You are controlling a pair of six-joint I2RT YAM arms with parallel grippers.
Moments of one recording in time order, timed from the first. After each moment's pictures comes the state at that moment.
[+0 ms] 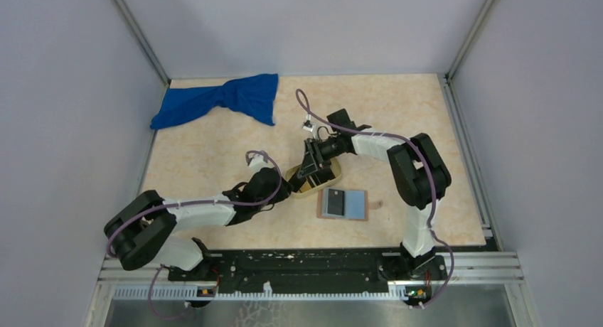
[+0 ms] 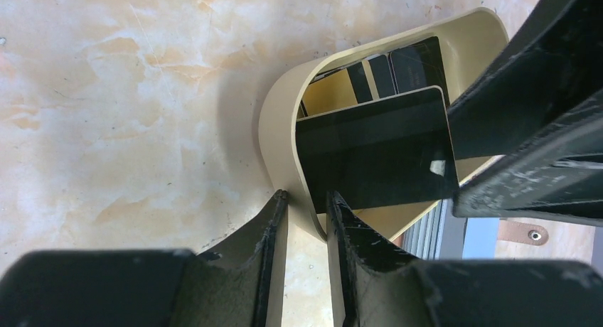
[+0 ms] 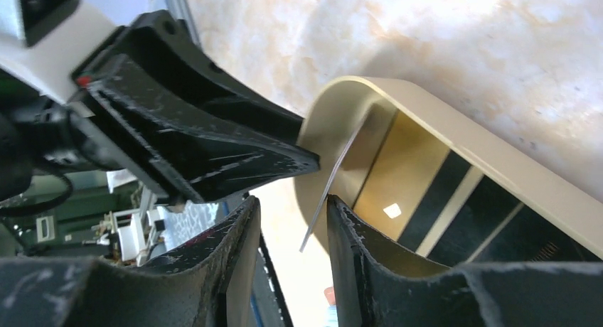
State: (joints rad) left arm -0.88 1.39 0.48 0.25 -0.35 -1.03; right arm 0.51 1.91 1.20 -0.27 -1.02 0.21
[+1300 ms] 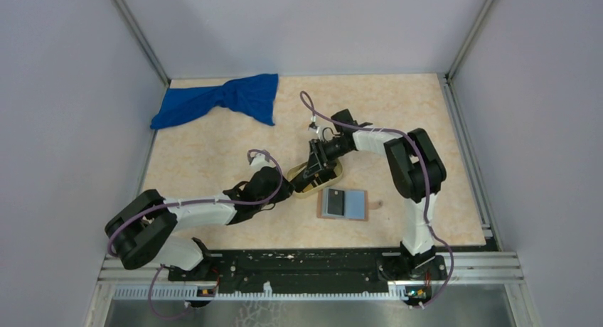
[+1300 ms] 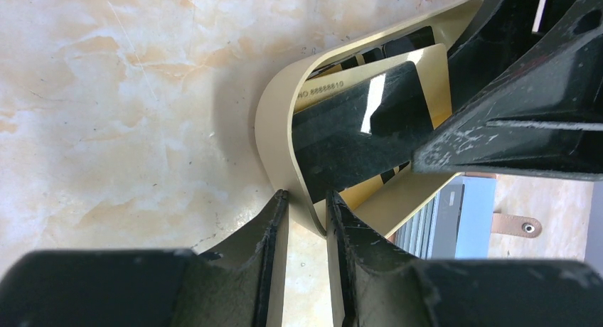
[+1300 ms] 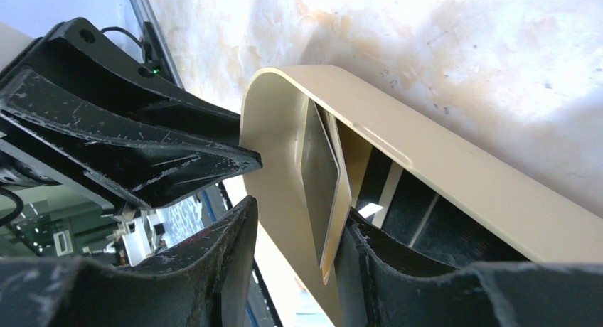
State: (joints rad) left arm -0.88 1.39 0.50 0.25 -0.33 -1.02; right arm 0.46 1.99 1.25 -0.39 -0.95 0.15
